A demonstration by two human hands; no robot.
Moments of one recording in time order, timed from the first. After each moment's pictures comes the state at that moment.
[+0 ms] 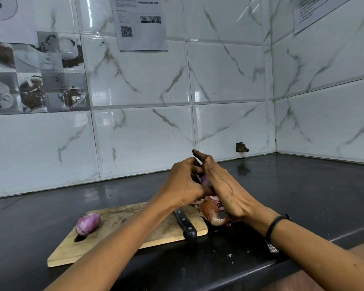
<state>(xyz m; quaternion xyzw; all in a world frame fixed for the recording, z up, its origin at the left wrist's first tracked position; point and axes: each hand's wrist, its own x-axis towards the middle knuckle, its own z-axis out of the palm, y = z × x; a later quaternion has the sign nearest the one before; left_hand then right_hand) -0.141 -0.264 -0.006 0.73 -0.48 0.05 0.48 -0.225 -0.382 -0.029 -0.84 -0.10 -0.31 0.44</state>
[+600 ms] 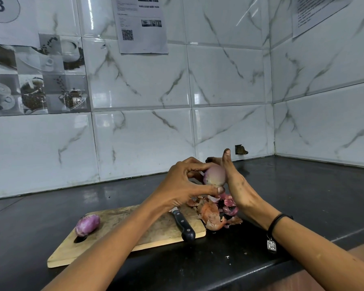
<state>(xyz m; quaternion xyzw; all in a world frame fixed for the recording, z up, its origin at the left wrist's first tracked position) -0.142 -0.256 0.000 0.69 -0.53 0.05 0.48 -0.223 -0.404 -0.029 -0.74 0.01 -0.30 0.60</state>
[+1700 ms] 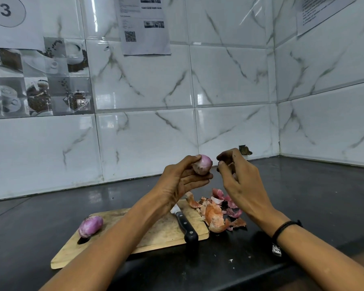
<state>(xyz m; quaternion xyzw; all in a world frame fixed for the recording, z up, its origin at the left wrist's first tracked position) -0.146 -0.255 0.007 0.52 -0.33 -0.21 0.76 -0.223 -0.406 -0.029 -0.79 -0.02 -0.54 0.29</state>
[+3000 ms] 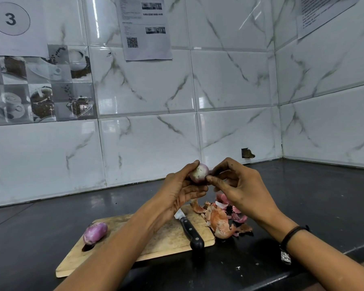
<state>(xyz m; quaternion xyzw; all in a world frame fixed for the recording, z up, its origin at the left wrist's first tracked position) -0.132 -0.255 0.004 0.58 -0.28 -0.21 0.74 -0.232 -0.400 -0.025 -0.79 -0.09 -0.47 0.38</state>
